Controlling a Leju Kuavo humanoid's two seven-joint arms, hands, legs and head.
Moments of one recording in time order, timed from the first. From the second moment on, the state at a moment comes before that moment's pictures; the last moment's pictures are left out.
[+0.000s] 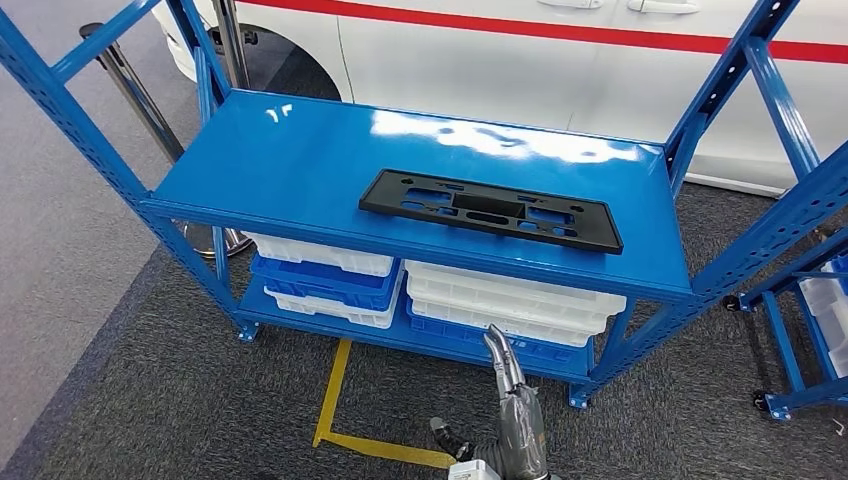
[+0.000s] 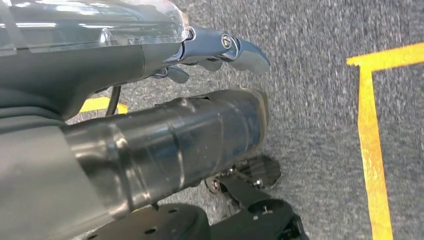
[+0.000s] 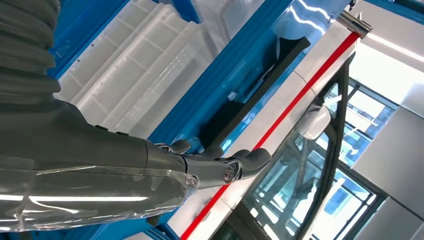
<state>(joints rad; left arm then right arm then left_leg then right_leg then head) -0.09 -0.18 1.11 -0.21 -1.32 0.05 -0.53 0.11 -0.02 0.63 -1.50 0.59 -0.69 -0.54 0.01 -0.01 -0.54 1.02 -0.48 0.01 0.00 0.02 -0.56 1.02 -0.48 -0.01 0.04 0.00</state>
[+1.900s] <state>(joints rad) -0.09 -0.17 1.11 -0.21 -1.32 0.01 -0.52 0.15 0.05 0.50 -1.53 0.78 -0.70 -0.56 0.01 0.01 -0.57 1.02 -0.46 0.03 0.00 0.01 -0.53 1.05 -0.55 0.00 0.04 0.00</state>
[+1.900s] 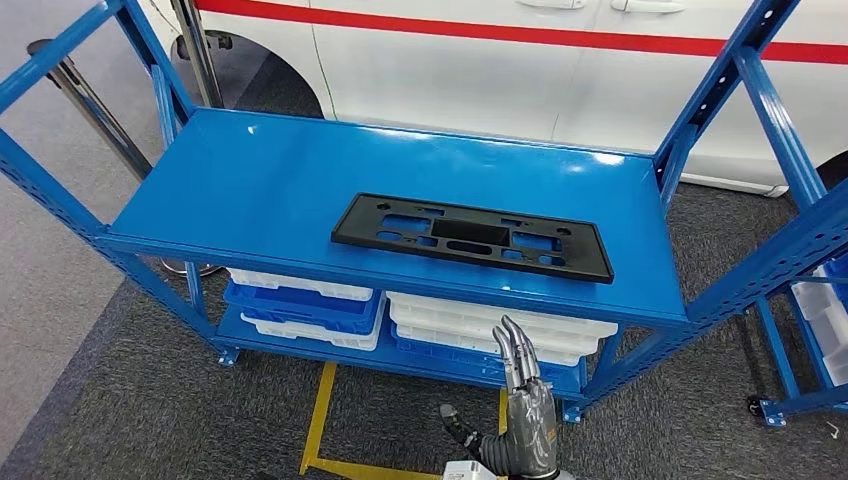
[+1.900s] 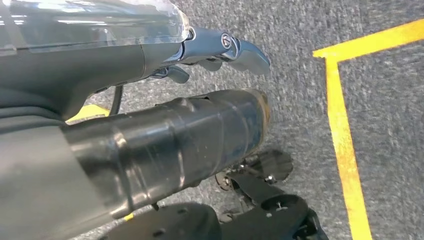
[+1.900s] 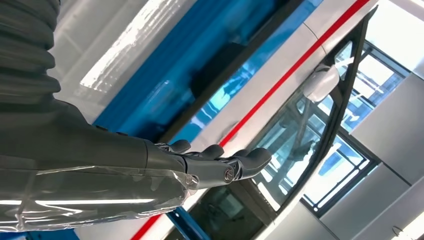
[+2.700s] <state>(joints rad) -0.09 -0.17 1.10 -0.21 -1.33 0.00 -0.50 0.15 0.06 0.45 -1.56 0.85 -0.70 -0.57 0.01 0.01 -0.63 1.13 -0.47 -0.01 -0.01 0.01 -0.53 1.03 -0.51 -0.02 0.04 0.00</state>
